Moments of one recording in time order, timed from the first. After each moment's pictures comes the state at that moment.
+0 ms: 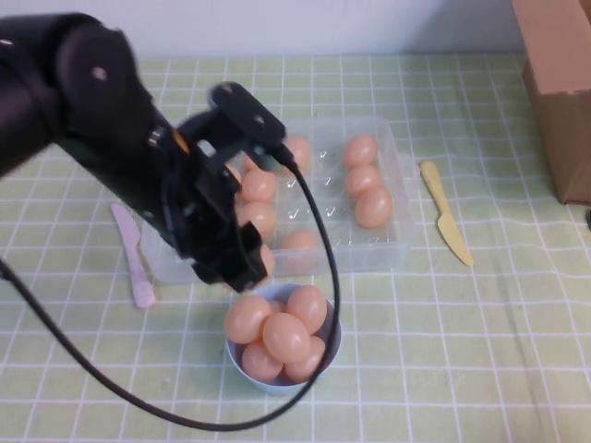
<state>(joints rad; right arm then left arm) 0.07 -0.01 0.03 0.19 0.37 -0.18 -0.54 1.55 -1.36 -0.22 1.12 0.54</state>
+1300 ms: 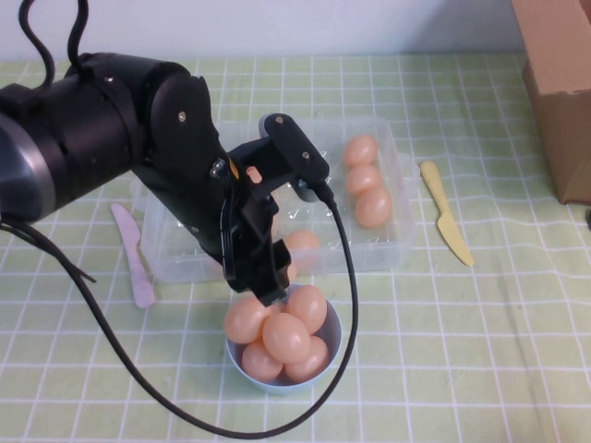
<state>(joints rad) 0.07 -0.01 0.03 0.19 0.37 -0.18 -0.62 1.65 -1.36 -0.14 1.02 0.58</state>
